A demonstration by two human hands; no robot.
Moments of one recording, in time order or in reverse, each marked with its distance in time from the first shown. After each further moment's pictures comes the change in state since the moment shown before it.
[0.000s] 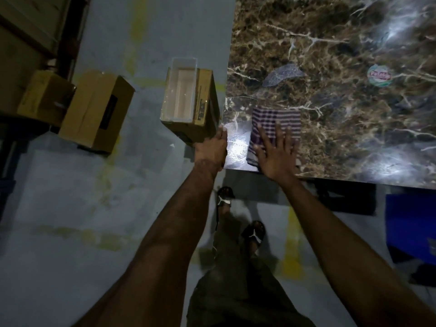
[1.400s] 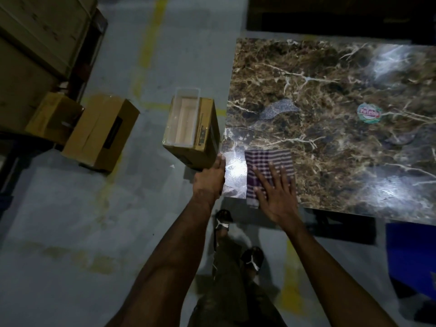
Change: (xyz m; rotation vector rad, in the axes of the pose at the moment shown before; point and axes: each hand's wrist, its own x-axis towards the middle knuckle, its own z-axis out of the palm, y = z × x) left_hand 0.004 -0.004 0.007 -0.091 0.080 0.025; right_hand -0.030 0.018 -0.004 -0.051 -0.090 -0.105
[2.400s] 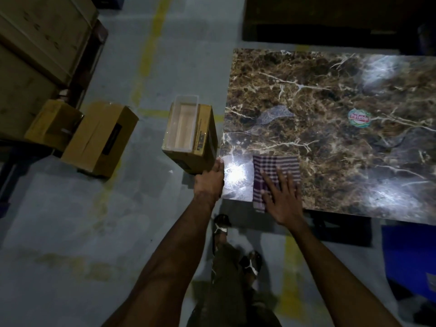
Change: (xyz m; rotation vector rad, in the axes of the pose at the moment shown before) left_hand -0.002 0.004 -0.003 0.048 0.028 -0.007; right_hand -0.007 0.019 -0.010 0.043 -0.045 0.076
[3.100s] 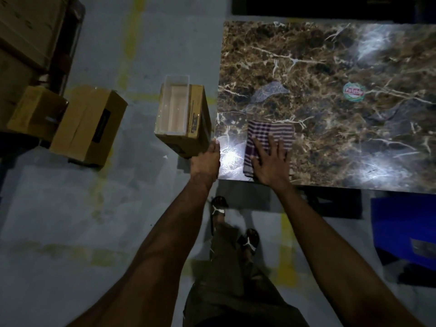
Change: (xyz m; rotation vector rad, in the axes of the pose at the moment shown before) left_hand -0.006 -0.001 -0.003 -0.007 0.020 0.018; right_hand 0.037 -0.033 -0.010 0.010 0.001 0.072
